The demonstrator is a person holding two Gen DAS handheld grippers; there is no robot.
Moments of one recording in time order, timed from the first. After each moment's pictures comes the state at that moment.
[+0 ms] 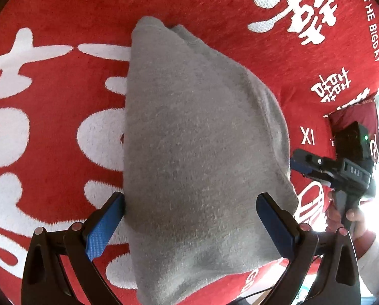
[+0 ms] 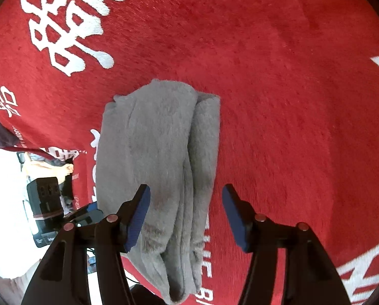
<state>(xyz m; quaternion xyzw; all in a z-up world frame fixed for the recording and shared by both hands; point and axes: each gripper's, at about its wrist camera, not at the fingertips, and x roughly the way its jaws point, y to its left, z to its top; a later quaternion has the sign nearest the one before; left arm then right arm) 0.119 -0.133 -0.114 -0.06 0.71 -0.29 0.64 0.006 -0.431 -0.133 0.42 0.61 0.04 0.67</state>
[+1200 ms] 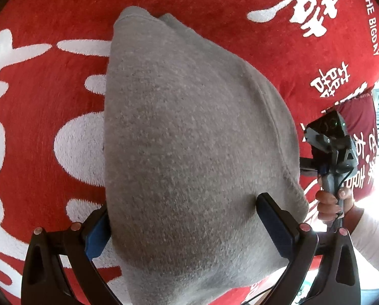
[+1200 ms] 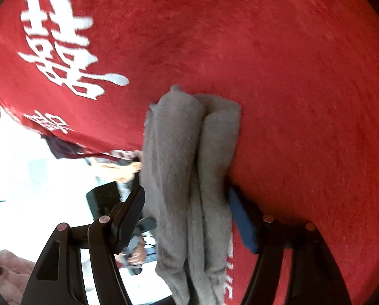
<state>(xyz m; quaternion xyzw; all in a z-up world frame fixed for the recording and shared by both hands) 0.134 -0.137 -0.140 -0.06 0.71 -0.31 0.63 0.016 -0.444 -0.194 0.60 0.51 0.19 0.59</state>
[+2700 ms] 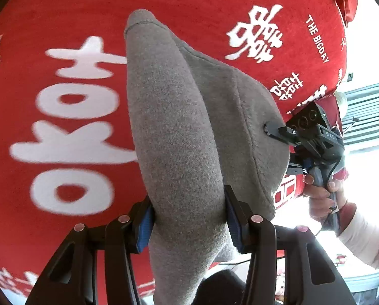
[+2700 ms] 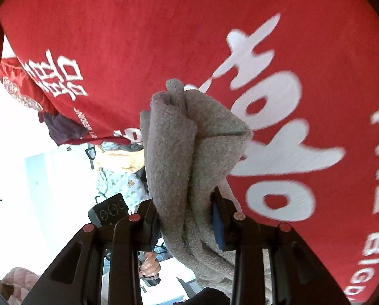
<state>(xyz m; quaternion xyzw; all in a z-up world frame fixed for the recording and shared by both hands) 0.089 0.054 -0.036 -0.11 0.67 -0.36 0.65 0.016 -0.249 -0.085 0.58 0.53 0.17 0.59</state>
